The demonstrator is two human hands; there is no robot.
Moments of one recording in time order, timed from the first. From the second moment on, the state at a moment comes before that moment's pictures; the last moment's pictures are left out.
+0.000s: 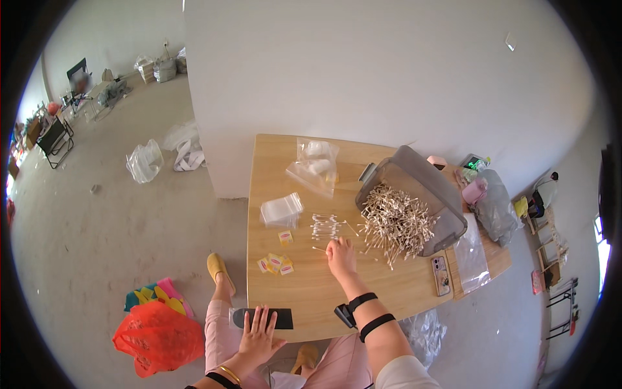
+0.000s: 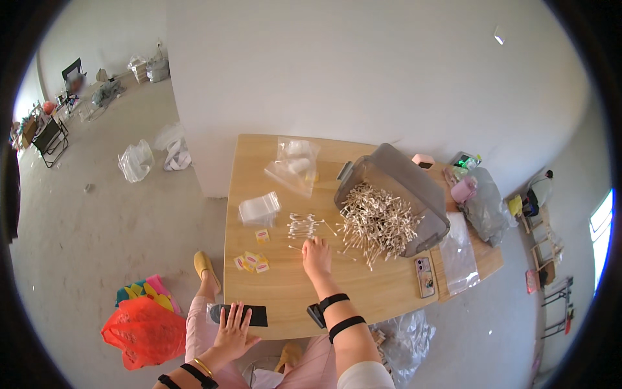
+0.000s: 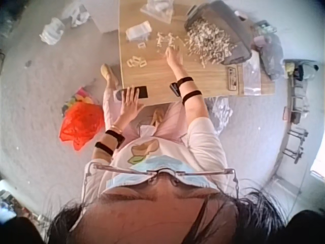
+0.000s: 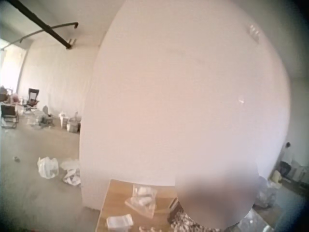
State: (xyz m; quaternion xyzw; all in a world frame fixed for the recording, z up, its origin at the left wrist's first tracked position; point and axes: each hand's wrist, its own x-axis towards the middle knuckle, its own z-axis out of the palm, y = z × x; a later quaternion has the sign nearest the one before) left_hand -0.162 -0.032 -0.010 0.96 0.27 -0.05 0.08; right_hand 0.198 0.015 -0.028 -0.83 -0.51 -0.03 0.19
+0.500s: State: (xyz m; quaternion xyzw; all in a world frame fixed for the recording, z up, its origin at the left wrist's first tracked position) left_hand -0.161 -0.030 -0.008 0.95 0.27 -0.03 0.14; right_hand 0.231 0.055 -0.012 -0.82 -0.54 -0.03 0.18
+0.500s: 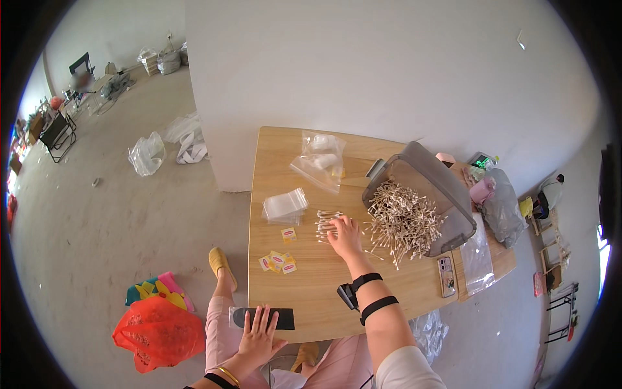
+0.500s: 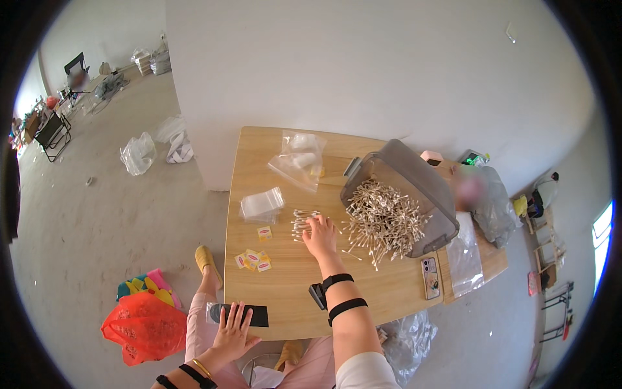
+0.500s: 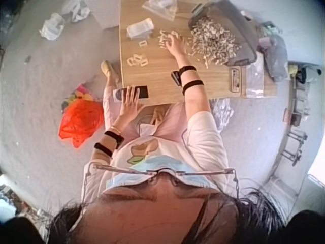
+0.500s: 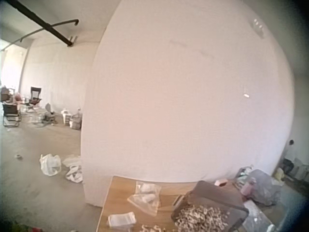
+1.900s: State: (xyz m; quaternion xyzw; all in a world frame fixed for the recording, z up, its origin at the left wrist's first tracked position) left_hand -0.051 -0.007 -0.012 0.99 0.17 0.03 0.01; right_hand 0.103 -0.110 -0.005 -0.74 -0.59 0.06 0.31
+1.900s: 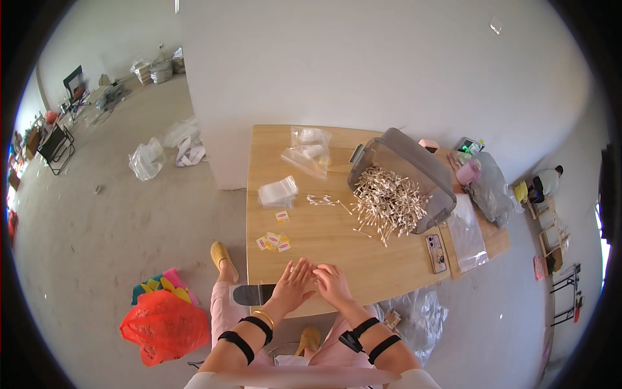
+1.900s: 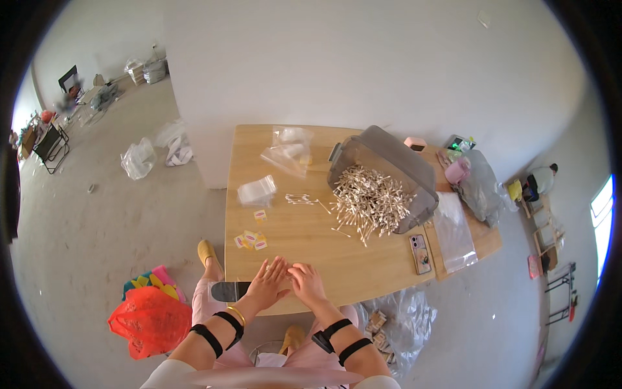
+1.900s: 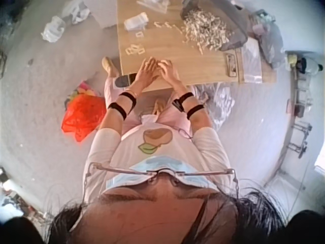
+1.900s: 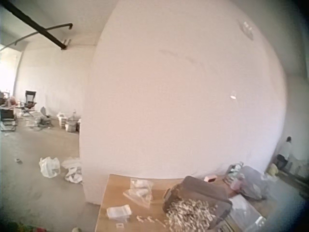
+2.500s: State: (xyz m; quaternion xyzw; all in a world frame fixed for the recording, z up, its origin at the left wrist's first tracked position) left_hand -0.071 -0.037 0.001 0.98 0.17 -0.05 -0.04; right_hand 0.120 -0.188 -0.015 -0.81 -0.48 0.02 0.33
